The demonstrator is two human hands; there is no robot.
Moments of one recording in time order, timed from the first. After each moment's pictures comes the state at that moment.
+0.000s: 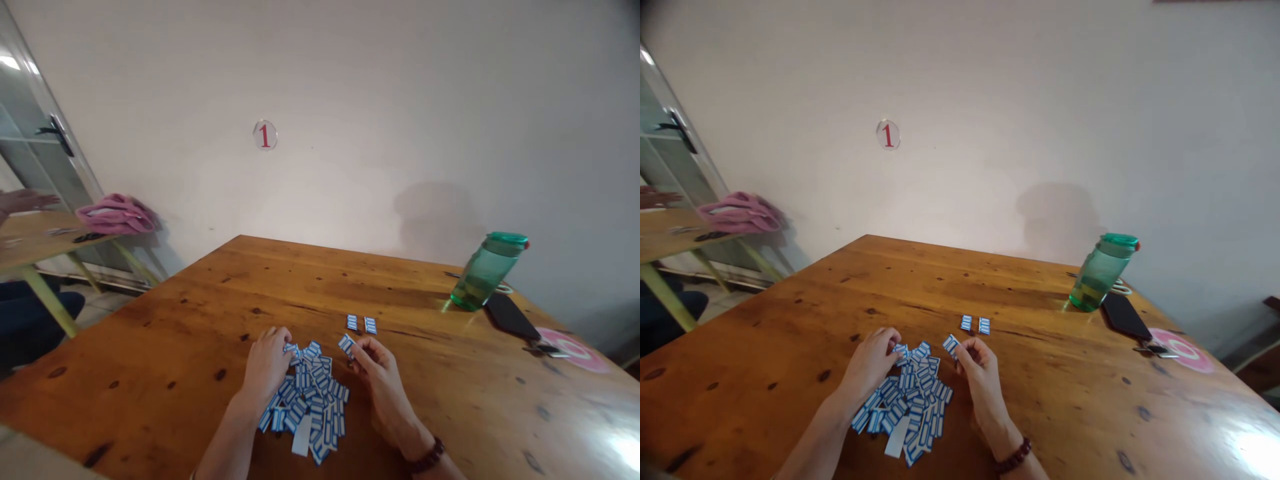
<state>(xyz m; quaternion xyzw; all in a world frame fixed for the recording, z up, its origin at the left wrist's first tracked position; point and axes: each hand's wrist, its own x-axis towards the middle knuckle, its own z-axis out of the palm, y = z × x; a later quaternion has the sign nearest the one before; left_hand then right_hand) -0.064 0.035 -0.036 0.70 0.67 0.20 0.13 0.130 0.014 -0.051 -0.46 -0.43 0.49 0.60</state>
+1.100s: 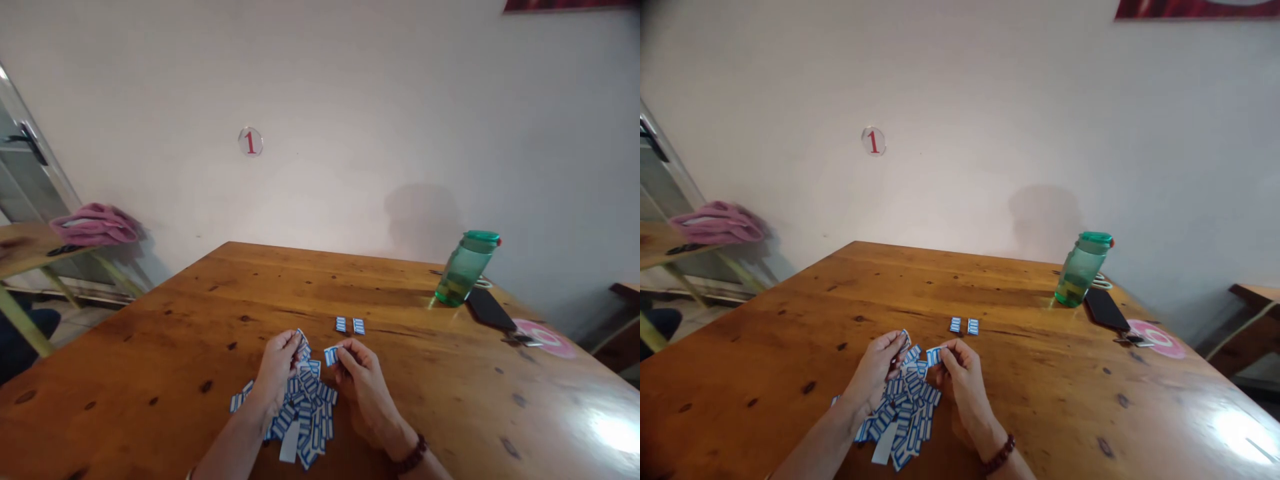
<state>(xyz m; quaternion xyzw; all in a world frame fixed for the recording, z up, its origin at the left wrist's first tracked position) -0.018 0.033 -0.025 0.40 0.49 0.51 0.59 0.125 0.013 -0.047 -0.41 -0.45 0.54 0.58</state>
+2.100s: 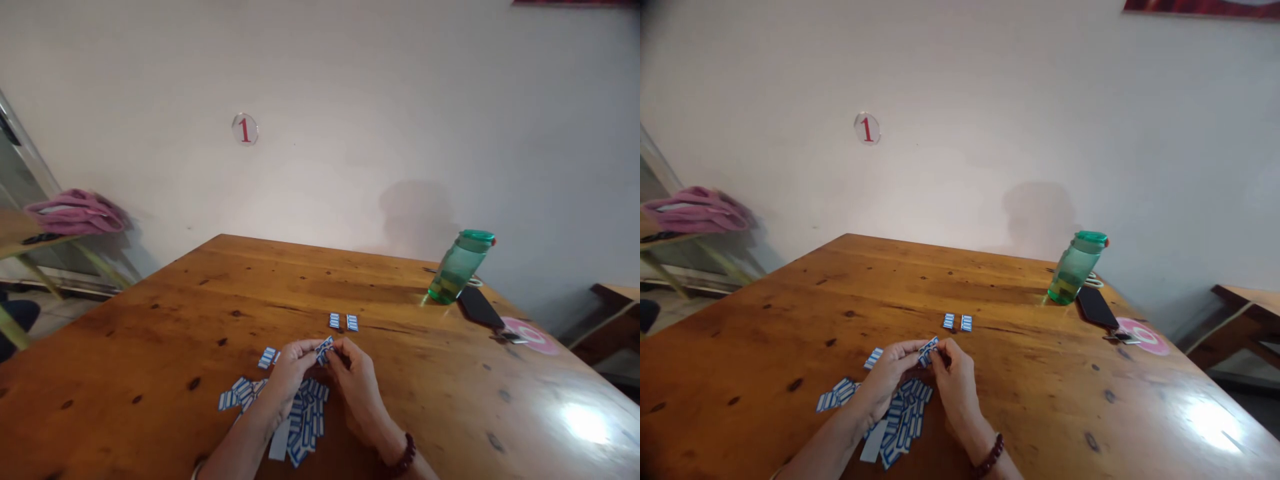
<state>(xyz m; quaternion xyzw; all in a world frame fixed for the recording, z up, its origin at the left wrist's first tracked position) 0.007 0.025 -0.032 0.44 0.37 0.43 0.69 0.129 0.011 -0.051 -0.53 -0.59 0.33 0.52</state>
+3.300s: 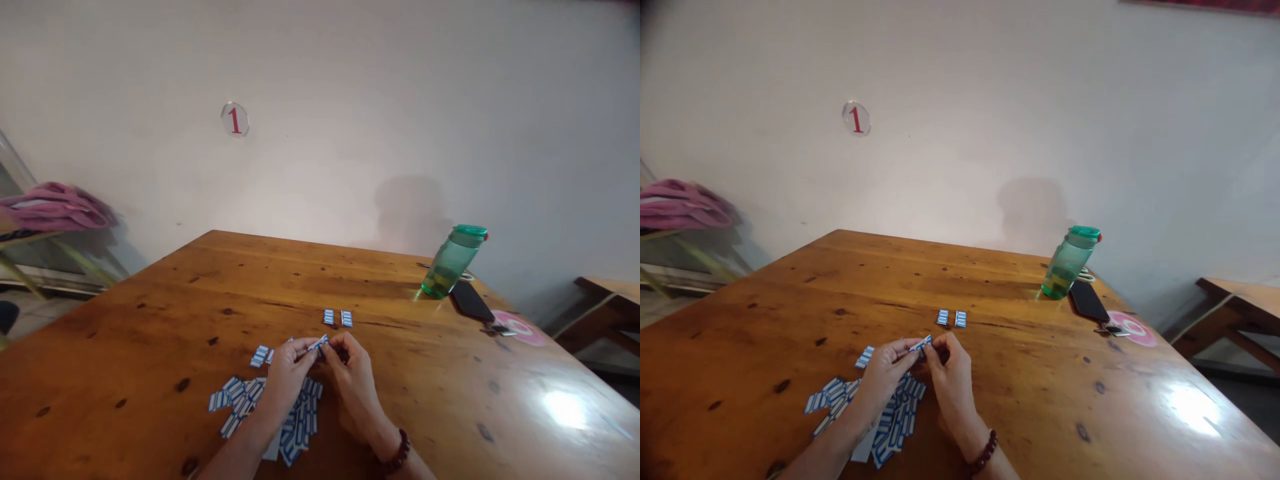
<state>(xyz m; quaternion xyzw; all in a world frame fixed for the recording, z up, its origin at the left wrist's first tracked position) 0.012 0.025 -0.041 0.52 0.41 0.48 0.58 0.130 0.008 -0.047 -0.53 -0.56 0.32 0.55</state>
